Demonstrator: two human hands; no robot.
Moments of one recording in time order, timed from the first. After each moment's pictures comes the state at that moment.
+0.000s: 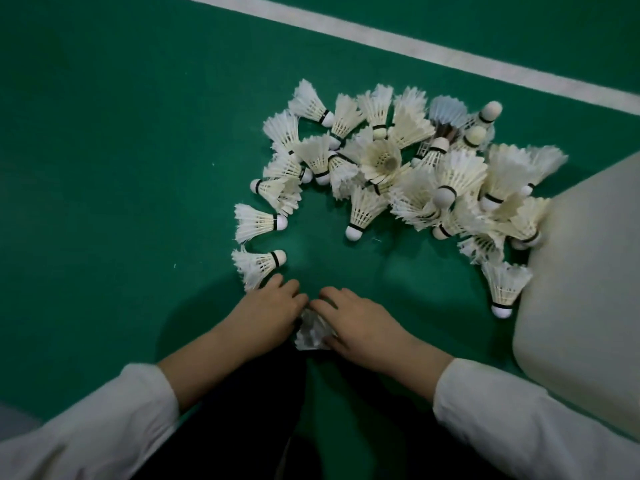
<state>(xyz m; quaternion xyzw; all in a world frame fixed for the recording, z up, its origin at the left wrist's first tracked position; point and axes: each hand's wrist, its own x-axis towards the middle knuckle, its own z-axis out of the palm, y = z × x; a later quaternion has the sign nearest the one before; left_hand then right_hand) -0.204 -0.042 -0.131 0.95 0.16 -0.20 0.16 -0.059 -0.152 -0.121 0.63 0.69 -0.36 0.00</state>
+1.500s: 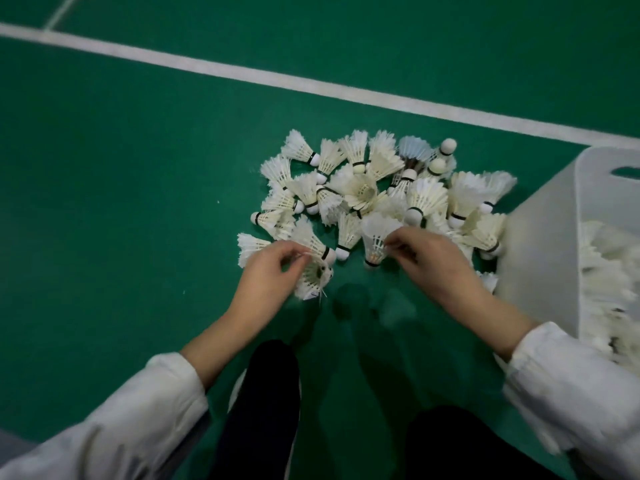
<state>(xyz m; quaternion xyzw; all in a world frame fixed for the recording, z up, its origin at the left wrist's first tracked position) -0.156 -0.033 -0.059 0.78 0.44 0.11 0.43 0.041 -0.155 -0.047 0.79 0.54 -0.19 -0.21</state>
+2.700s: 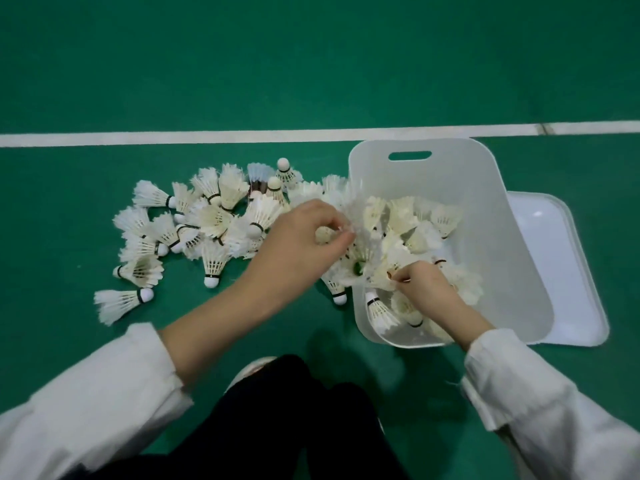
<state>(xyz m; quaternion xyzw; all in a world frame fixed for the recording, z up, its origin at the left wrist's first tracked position) 0.034 -0.184 0.041 0.88 0.17 0.07 0.44 0.153 -0.352 -0.066 0.92 0.20 -0.30 -0.13</state>
